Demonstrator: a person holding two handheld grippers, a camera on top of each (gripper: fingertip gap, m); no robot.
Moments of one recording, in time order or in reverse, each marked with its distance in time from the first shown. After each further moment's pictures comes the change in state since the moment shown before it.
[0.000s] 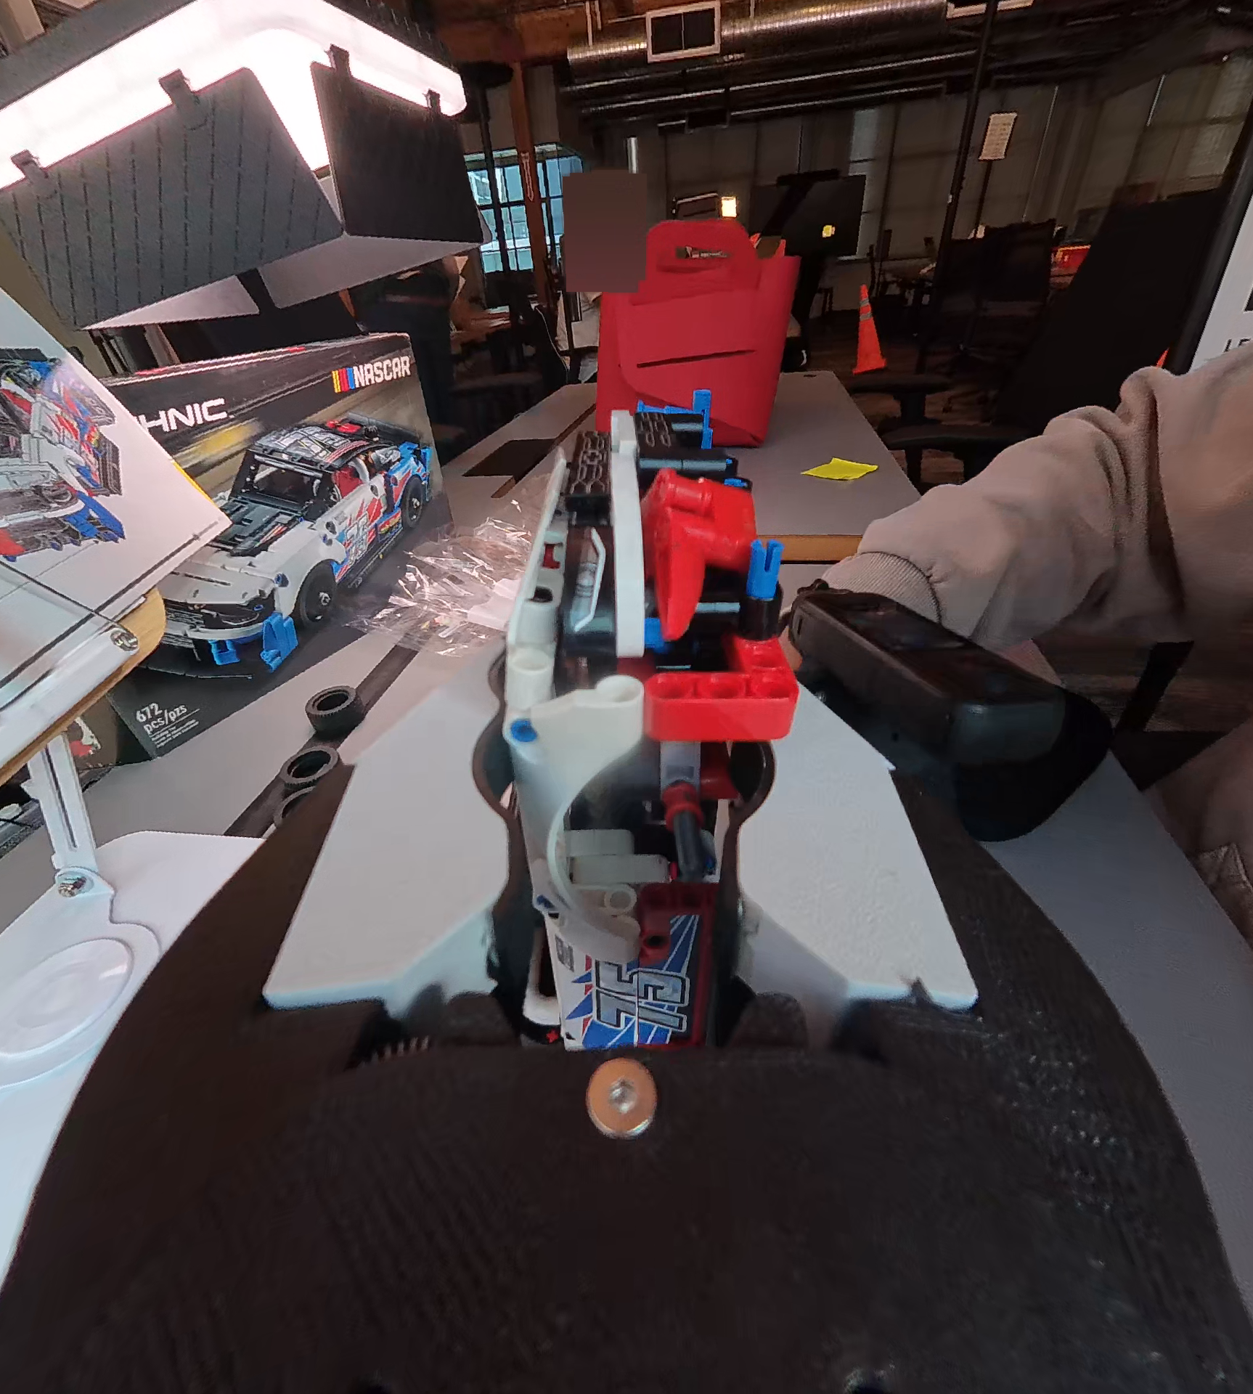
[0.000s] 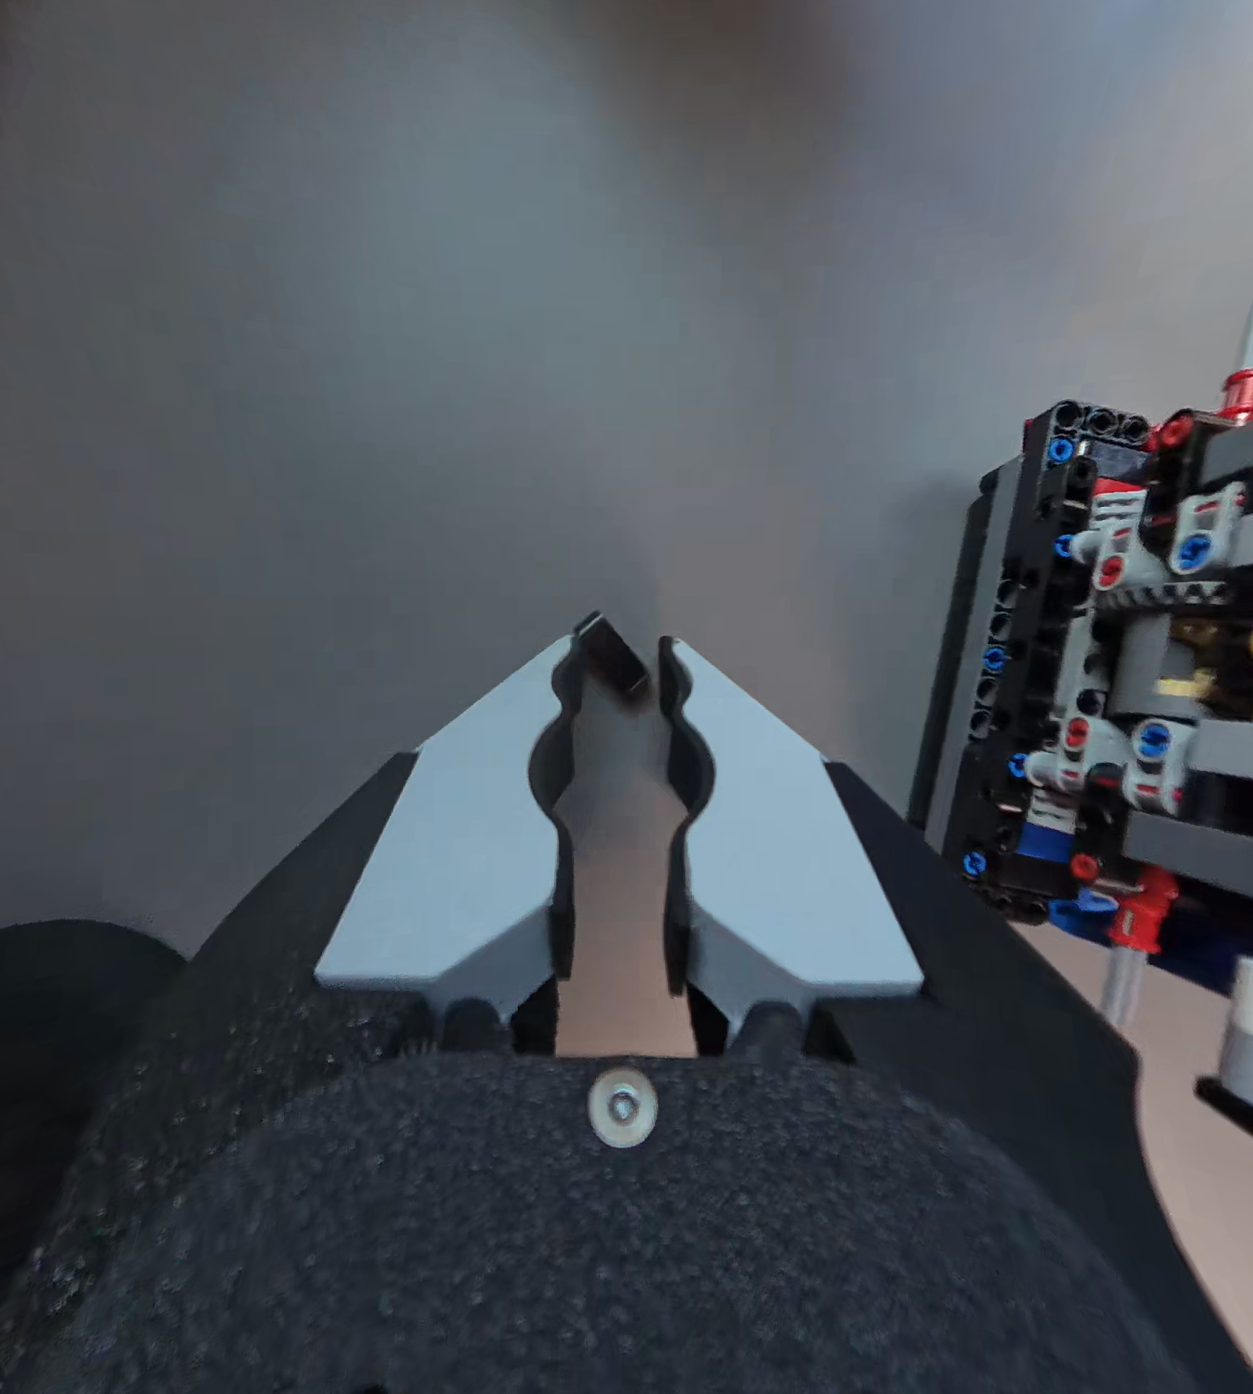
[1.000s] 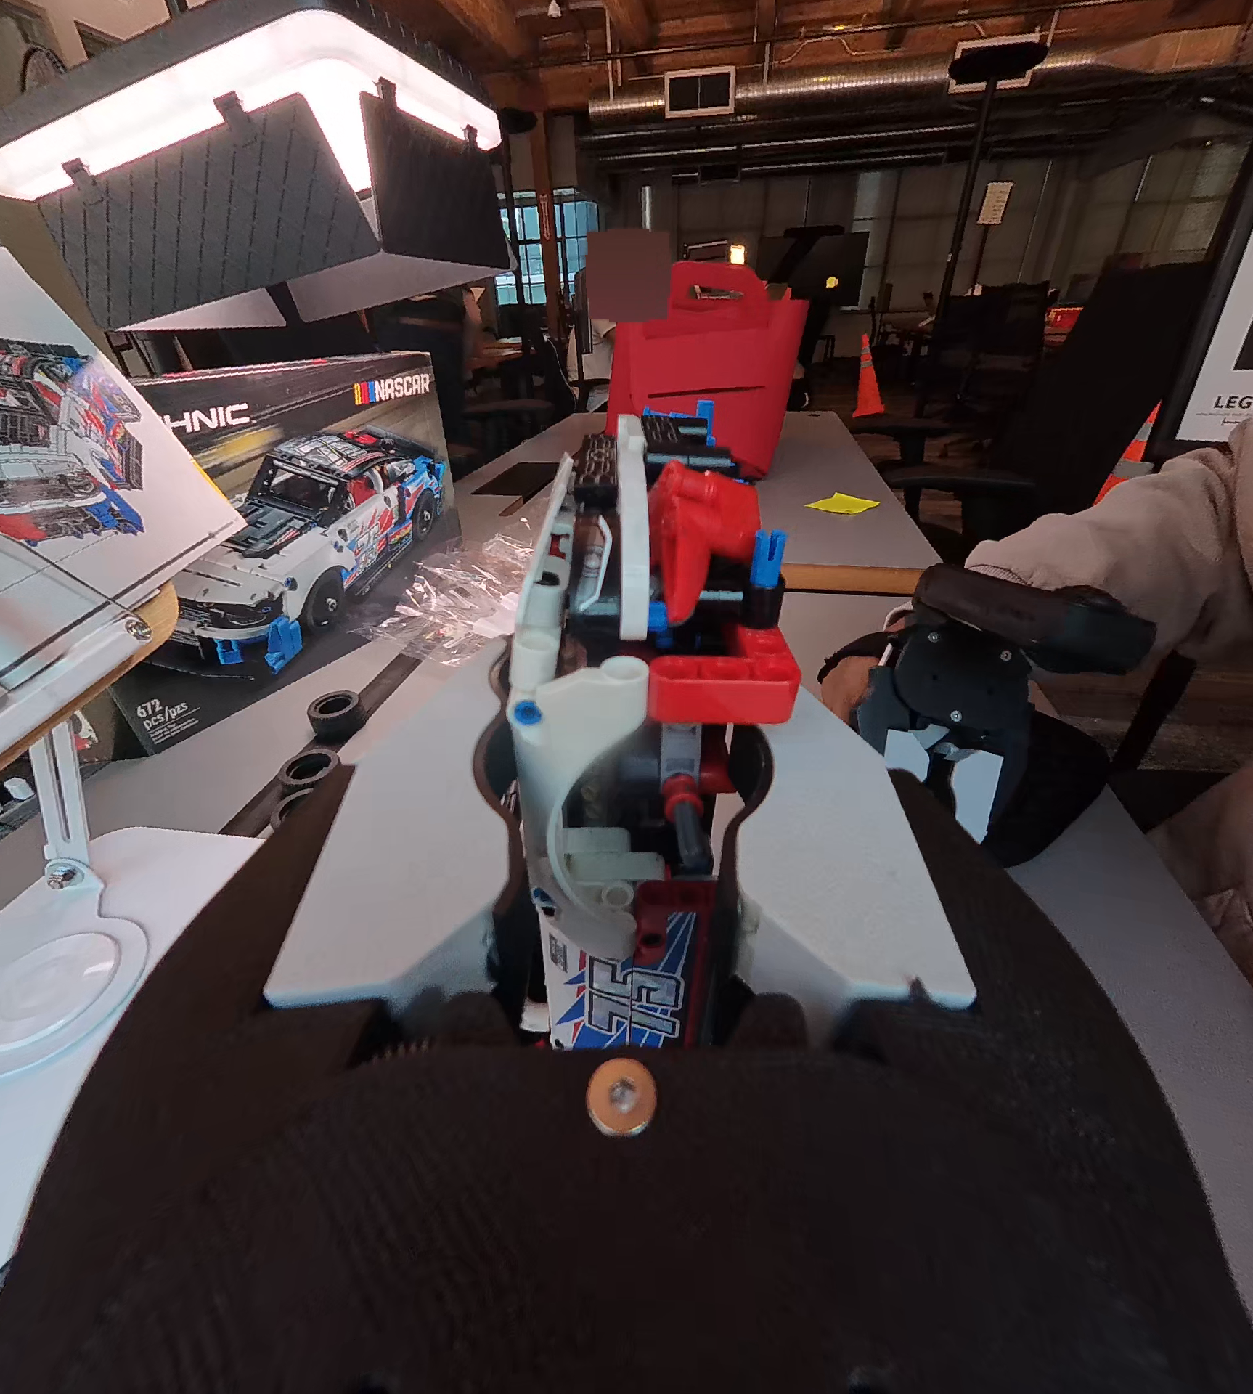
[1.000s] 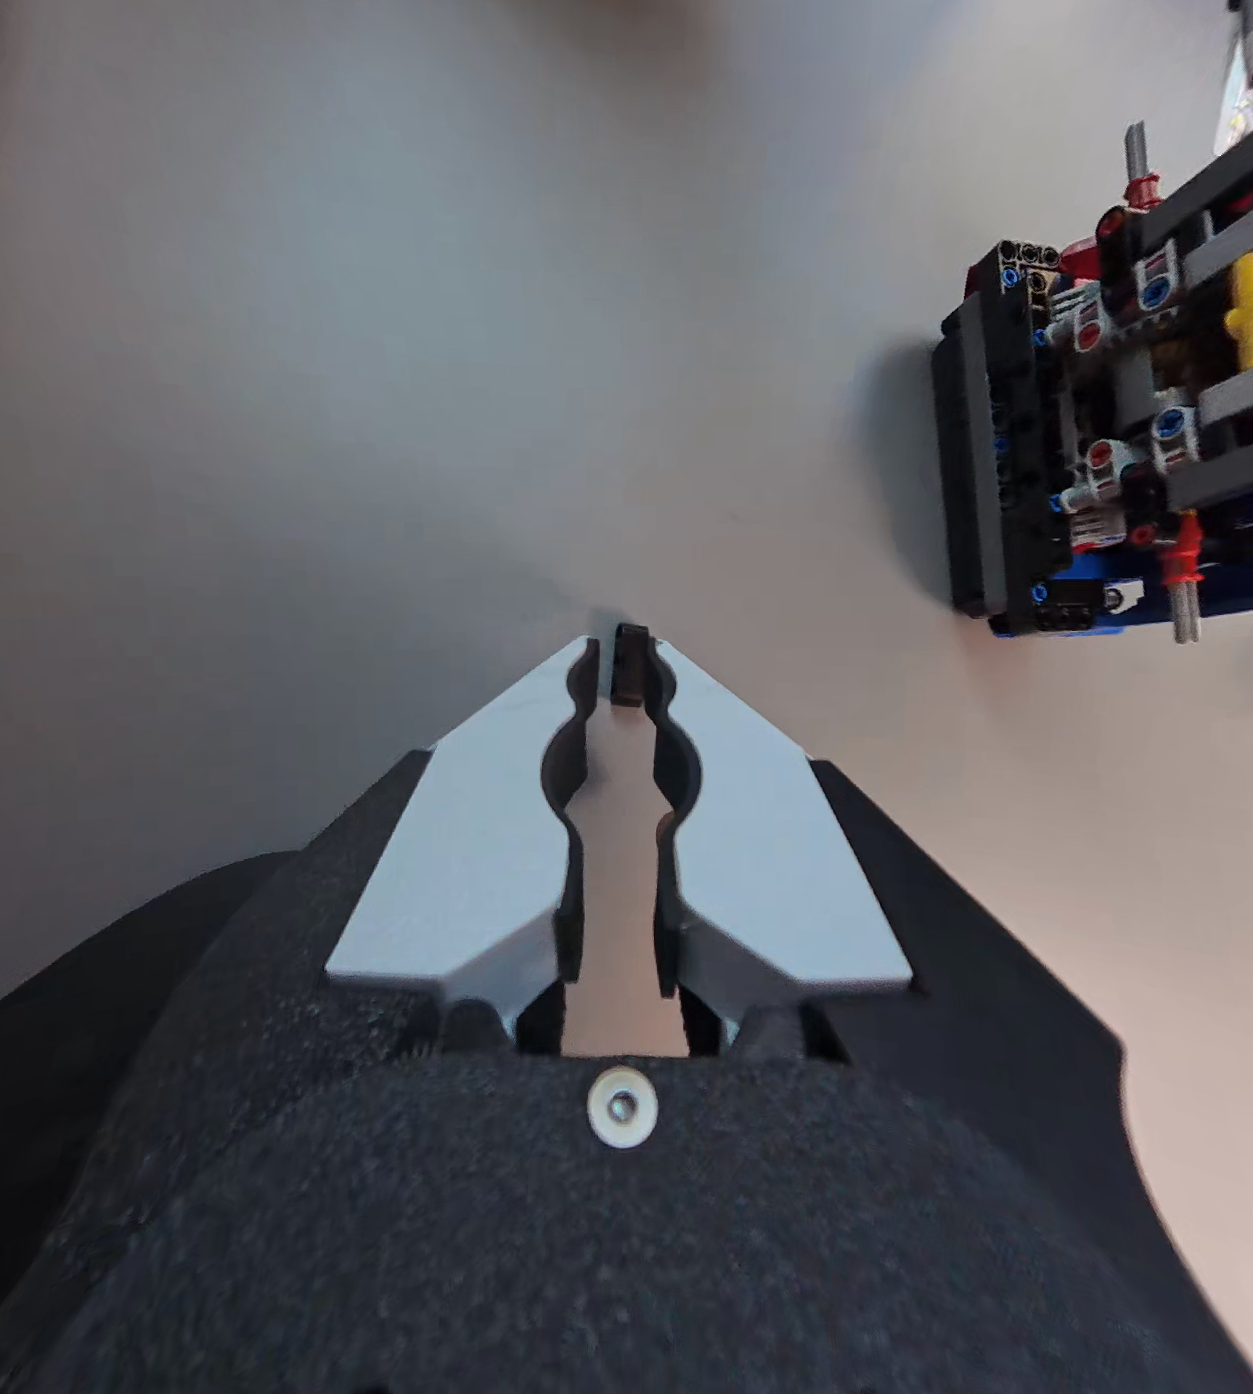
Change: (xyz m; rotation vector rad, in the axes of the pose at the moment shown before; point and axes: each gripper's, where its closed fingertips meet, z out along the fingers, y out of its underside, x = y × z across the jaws) left arm -0.007 0.000 -0.004 0.044 -0.014 -0.040; right arm -0.037 0.024 -0.034 0.036 0.297 0.095
